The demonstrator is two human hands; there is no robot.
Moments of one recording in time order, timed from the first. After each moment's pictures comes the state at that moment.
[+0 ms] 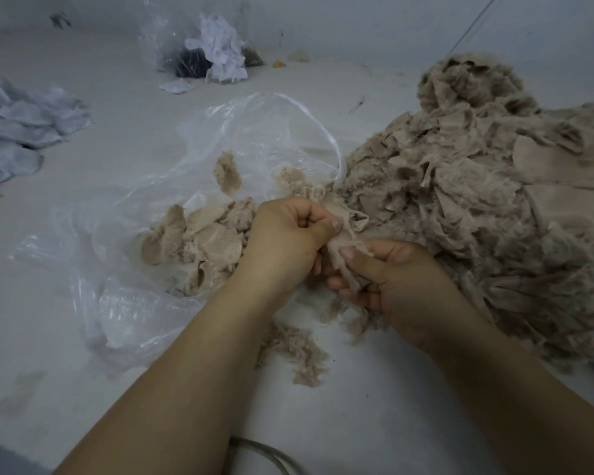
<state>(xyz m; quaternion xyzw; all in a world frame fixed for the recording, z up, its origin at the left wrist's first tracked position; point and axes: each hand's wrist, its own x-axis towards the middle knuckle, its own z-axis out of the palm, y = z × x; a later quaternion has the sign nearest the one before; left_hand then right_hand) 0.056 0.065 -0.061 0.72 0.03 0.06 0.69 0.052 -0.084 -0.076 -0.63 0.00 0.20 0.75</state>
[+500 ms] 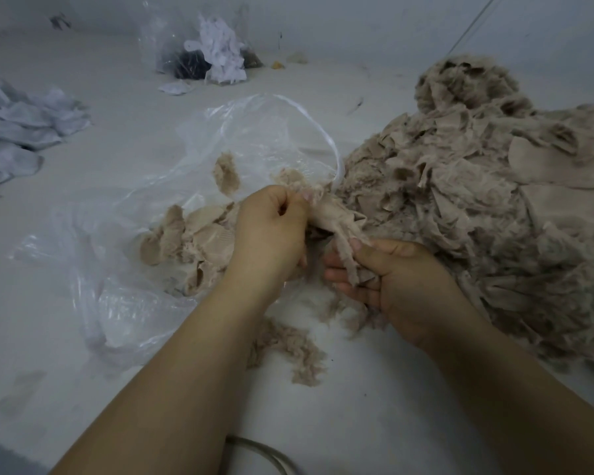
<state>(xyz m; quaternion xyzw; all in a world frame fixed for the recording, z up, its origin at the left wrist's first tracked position) 0.060 0.071 -0.059 0.76 0.07 0.15 0.63 0.054 -0.084 -0.078 -0.60 0.03 0.19 0.78</state>
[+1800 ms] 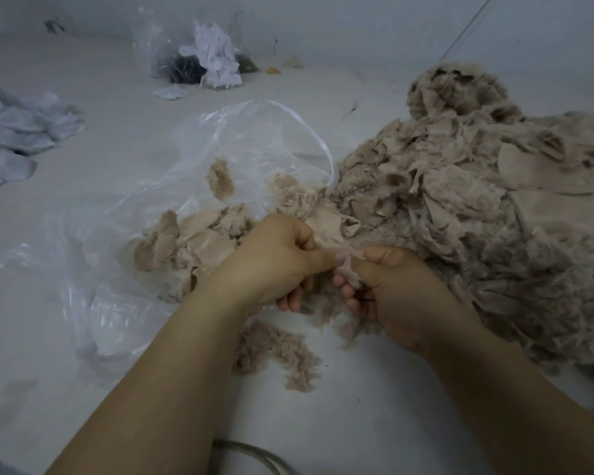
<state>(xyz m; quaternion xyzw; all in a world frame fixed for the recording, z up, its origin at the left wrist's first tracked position) 0.049 0.081 -0.048 0.83 -0.03 -0.08 0.55 0.052 -0.085 -0.073 -0.64 0.04 0.21 0.74</state>
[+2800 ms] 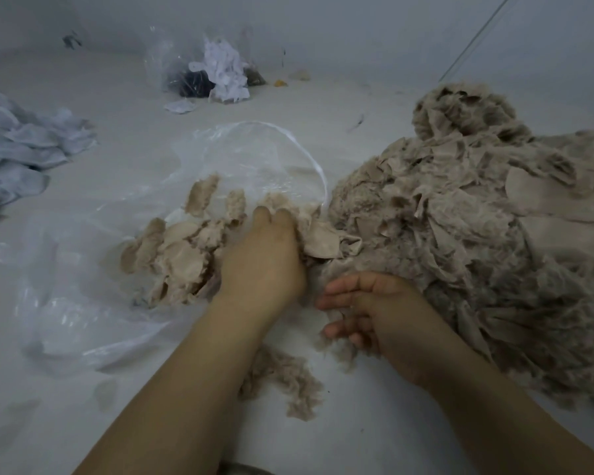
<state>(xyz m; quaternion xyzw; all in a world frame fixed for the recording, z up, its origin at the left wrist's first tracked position) 0.076 0.082 -0.066 0.98 0.05 0.13 0.11 0.052 -0.081 -0.070 -0.65 0.06 0.27 0.71</state>
